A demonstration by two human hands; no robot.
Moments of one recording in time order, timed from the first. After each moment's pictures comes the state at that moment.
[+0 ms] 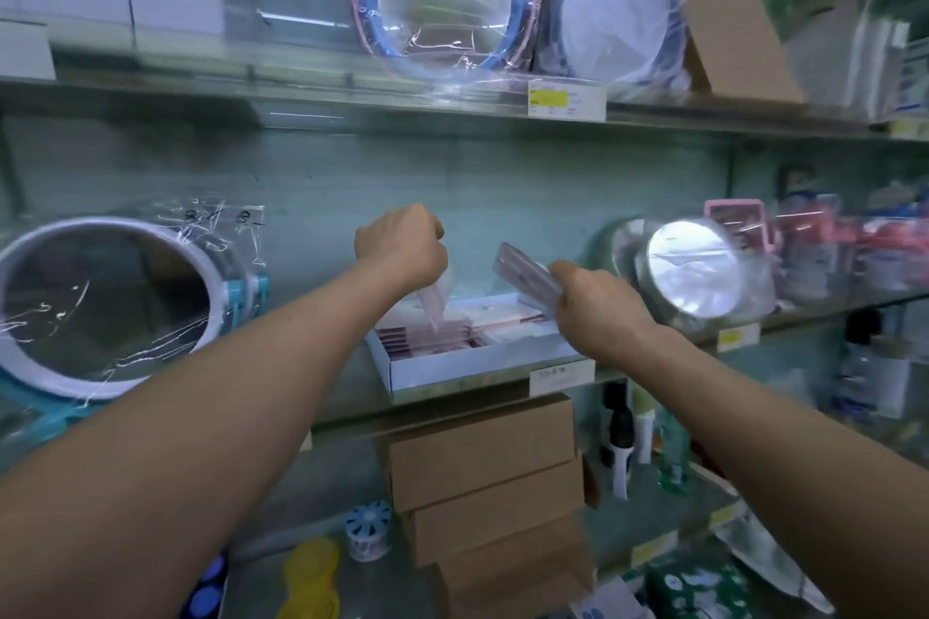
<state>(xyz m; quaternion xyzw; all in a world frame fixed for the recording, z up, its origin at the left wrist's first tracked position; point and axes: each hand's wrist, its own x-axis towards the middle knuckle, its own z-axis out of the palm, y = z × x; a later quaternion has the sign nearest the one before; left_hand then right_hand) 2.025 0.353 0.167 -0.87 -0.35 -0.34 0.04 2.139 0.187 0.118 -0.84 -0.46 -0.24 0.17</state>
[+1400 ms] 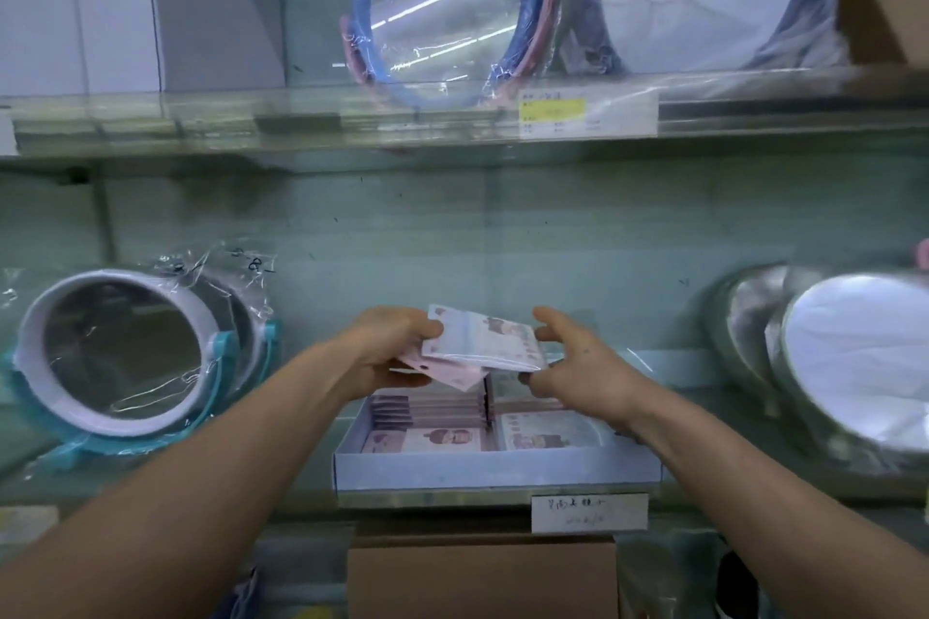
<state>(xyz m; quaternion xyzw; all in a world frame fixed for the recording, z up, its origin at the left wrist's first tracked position) 2.060 0.380 0.138 -0.62 -0.43 -0.37 -0.54 2.247 0.288 0.104 -0.62 -0.59 0.20 0.48</state>
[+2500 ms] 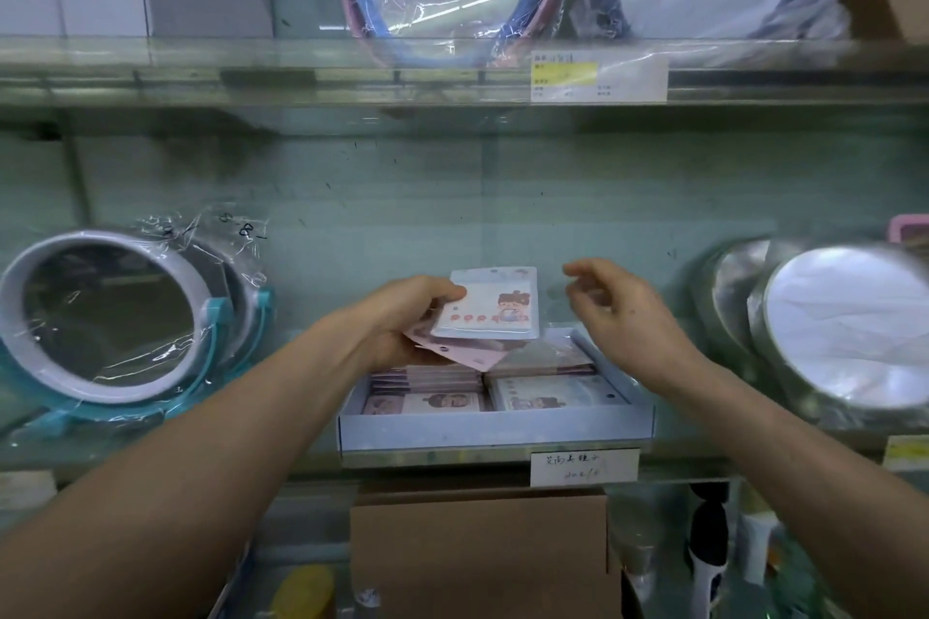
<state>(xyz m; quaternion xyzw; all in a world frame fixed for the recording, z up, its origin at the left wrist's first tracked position) 2.071 0.361 0.140 -0.58 -0.37 -0.31 -0.65 2.253 0.251 0.118 -0.66 -0.58 -0.03 0.48</state>
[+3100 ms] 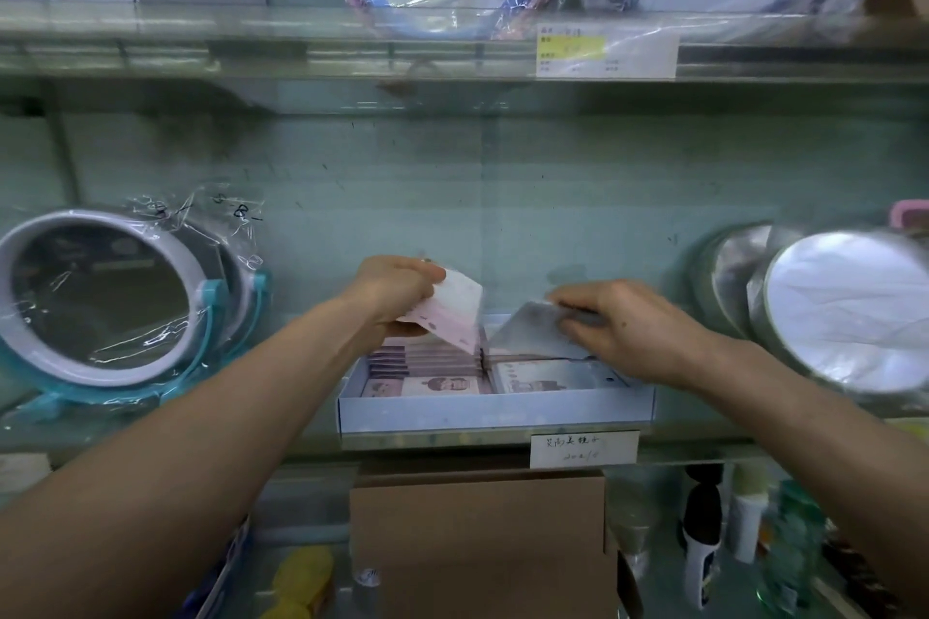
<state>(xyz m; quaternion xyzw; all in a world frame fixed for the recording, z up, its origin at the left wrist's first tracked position) 2.063 0.371 0.134 -0.63 -0.42 -0.42 -0.50 2.255 0.239 0.119 -0.65 -0.71 -0.16 0.22</state>
